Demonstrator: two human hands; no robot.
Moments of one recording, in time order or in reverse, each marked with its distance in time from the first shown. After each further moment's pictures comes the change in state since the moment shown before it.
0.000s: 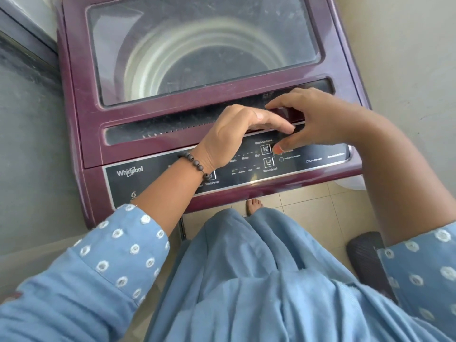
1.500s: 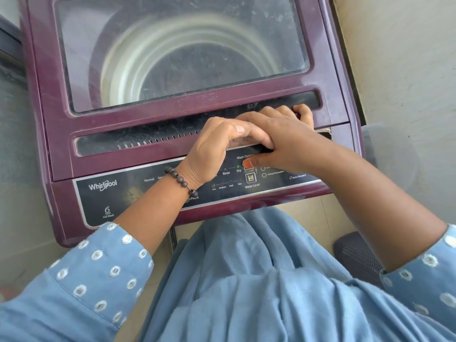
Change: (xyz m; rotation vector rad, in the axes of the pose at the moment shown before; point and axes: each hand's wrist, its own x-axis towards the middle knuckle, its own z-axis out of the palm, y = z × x) left_hand 0.002 -0.005 0.006 -0.267 0.072 -0.054; right_hand 0.008 -0.020 0.018 -0.083 -0.008 -0.002
